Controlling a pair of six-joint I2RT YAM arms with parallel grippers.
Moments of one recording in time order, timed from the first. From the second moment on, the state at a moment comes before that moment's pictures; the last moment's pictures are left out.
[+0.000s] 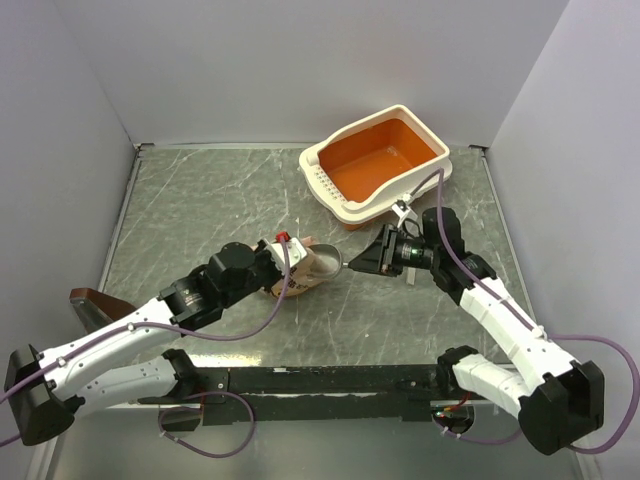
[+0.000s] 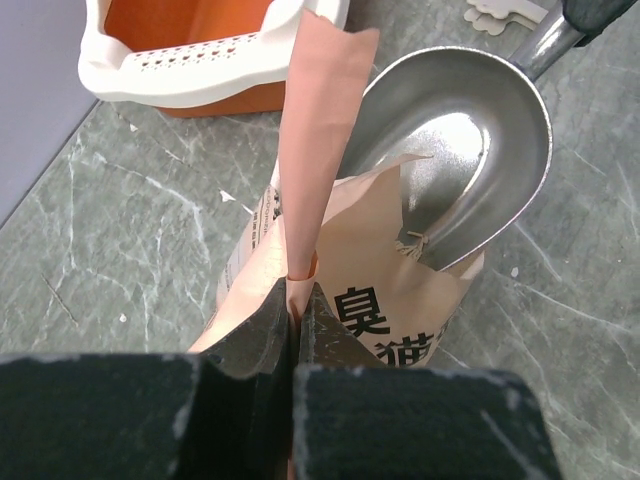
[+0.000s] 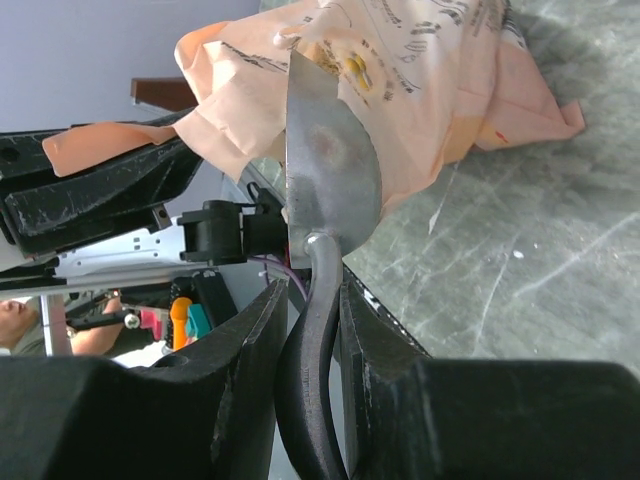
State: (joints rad) left arm -0.91 0.92 0.74 -0.15 -0.13 0.29; right arm 0.37 1.00 0.76 -0.28 -0.72 0.78
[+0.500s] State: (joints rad) left arm -0.99 0.94 0.74 -0.13 -0.21 0.29; right arm 0.26 0.84 0.59 -0.30 -0.77 0.76
